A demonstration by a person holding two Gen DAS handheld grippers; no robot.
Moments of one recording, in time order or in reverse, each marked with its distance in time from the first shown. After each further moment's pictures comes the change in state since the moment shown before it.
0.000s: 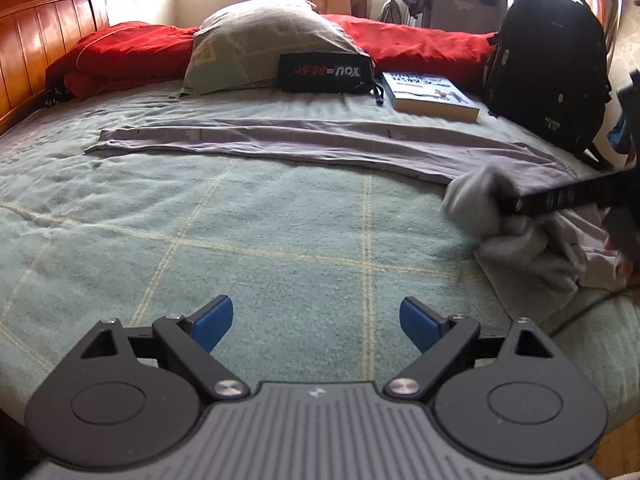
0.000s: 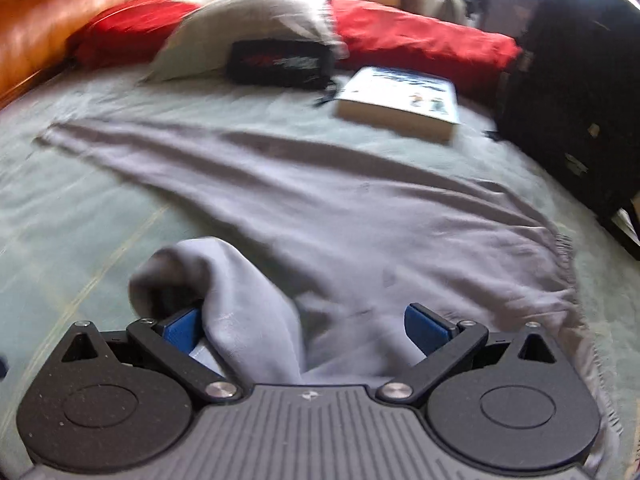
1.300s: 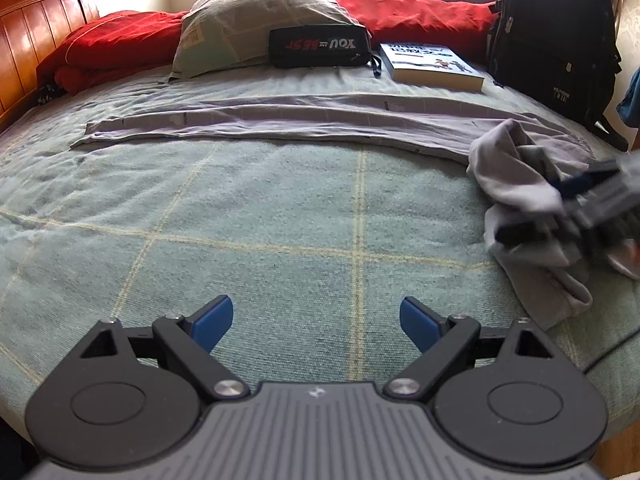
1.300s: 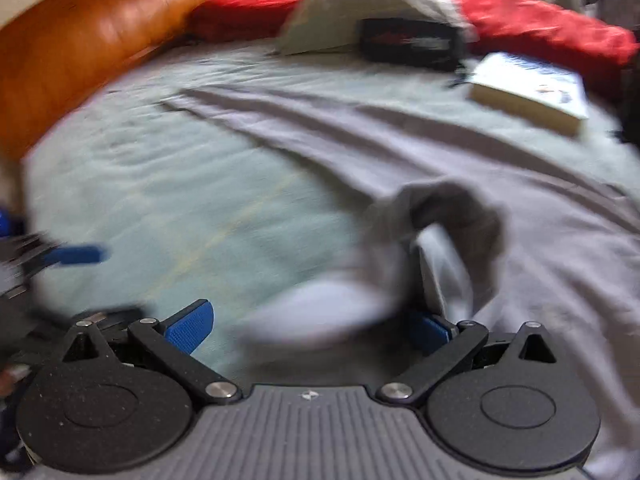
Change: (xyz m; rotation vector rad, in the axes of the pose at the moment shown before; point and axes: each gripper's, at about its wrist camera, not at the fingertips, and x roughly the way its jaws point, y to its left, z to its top) left arm 0.023 -0.018 0.006 0.034 0.074 0.034; right arm -0.005 0.019 -0.010 -0.124 0.079 0.375
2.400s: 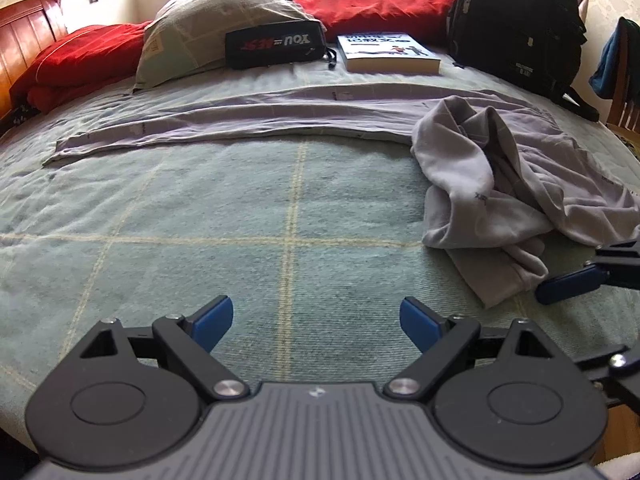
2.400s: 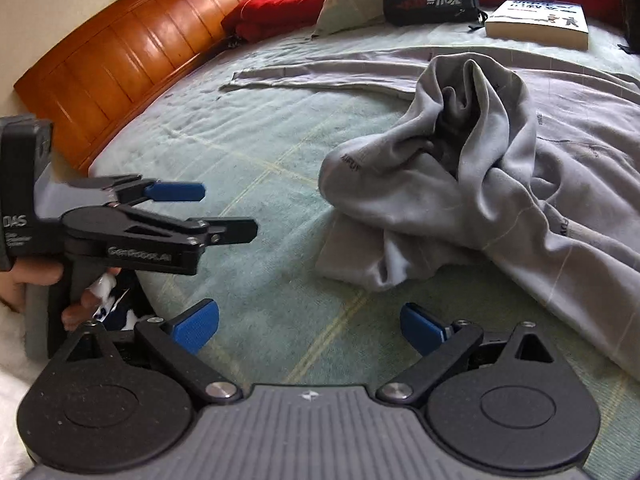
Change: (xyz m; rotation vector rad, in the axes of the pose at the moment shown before) left arm -0.011 -0.034 -0.008 0.076 0.009 -0.041; right arm -0.040 0.014 -0.095 0.084 -0.010 0.271
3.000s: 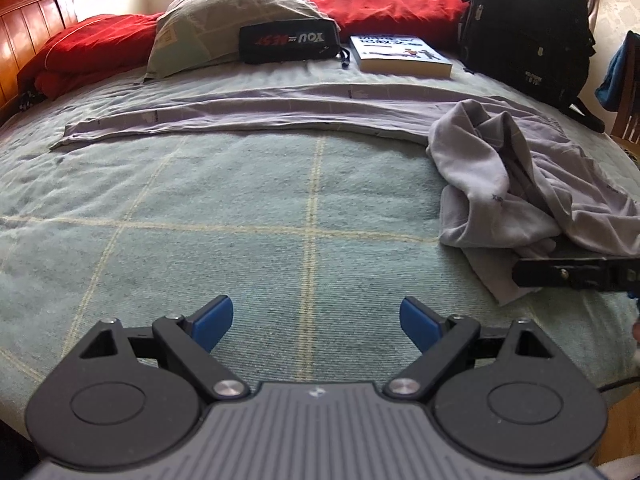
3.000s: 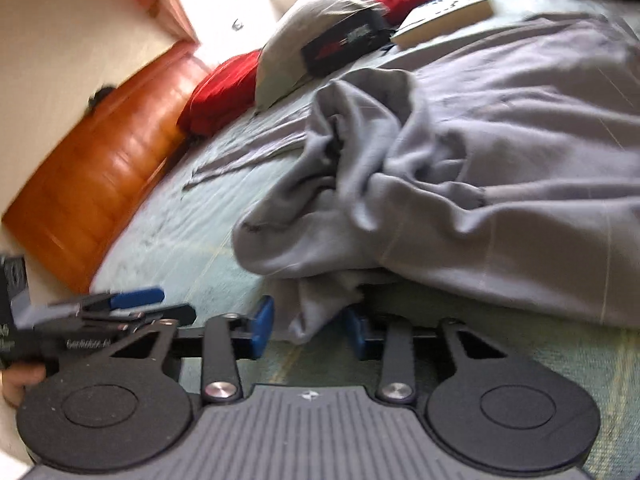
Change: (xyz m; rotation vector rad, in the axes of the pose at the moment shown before) left arm -0.002 0.012 -0.006 -0.035 -0.003 -0.013; right arm 0.000 -0.062 -0.025 0.313 -0.246 0.045
